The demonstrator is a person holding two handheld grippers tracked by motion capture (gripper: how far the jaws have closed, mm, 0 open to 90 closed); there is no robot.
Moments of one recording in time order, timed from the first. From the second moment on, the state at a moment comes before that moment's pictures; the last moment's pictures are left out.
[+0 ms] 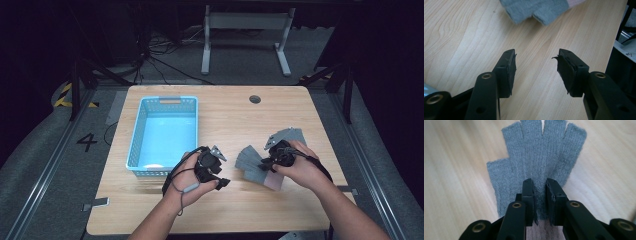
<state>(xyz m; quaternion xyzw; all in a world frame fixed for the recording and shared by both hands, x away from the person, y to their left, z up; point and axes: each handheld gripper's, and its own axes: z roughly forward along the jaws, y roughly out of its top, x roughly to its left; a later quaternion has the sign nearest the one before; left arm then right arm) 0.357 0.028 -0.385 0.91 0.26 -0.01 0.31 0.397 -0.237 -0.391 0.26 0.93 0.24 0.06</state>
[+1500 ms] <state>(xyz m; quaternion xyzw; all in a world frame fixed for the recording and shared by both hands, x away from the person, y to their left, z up) 0.363 0.004 -0.384 0.92 0.22 -0.02 0.31 0.334 -0.270 -0.418 0.20 0.94 0.26 -0.03</state>
